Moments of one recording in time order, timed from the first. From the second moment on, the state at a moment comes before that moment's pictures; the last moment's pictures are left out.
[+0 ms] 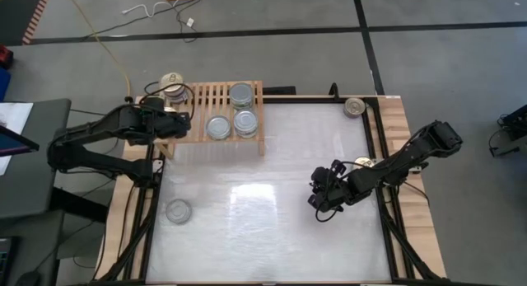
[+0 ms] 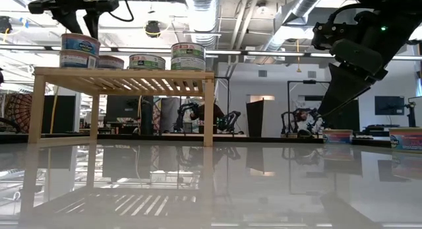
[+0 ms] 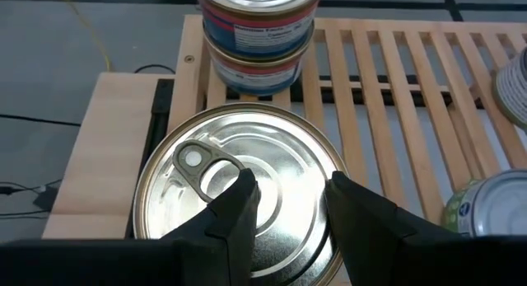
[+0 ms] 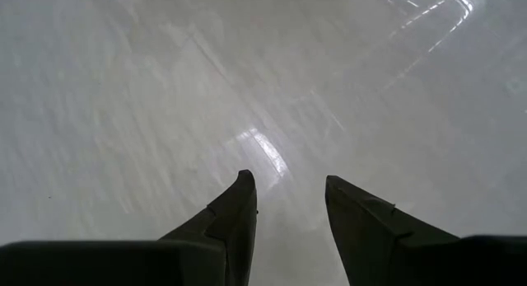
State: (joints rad) left arm 0.19 1.03 1.24 -1.54 -0.76 -1.35; right arm 0.43 1.41 0.76 -0.59 0.62 0.92
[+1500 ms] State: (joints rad) left arm 0.28 0.96 1.24 -1.38 -0.82 -1.21; right arm 0.43 1.41 0.76 -0.59 0.61 0.92
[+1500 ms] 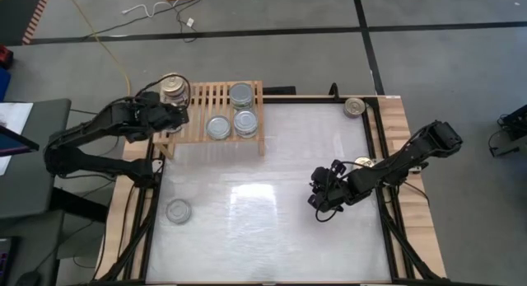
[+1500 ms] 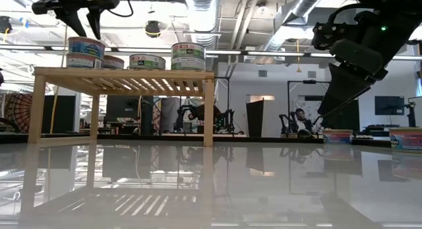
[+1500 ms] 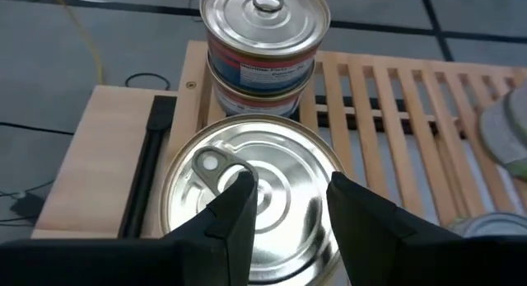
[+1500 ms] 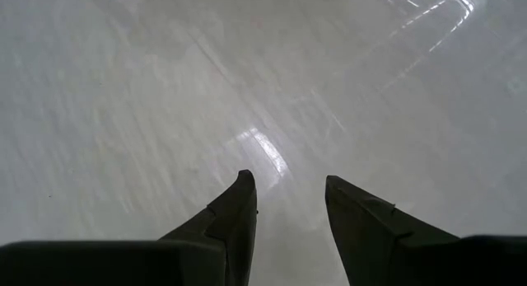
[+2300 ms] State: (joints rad) left arm -0.57 1.07 1.11 -1.01 -1.20 -1.35; right arm 0.43 1.41 0.76 -0.59 0.61 0.92
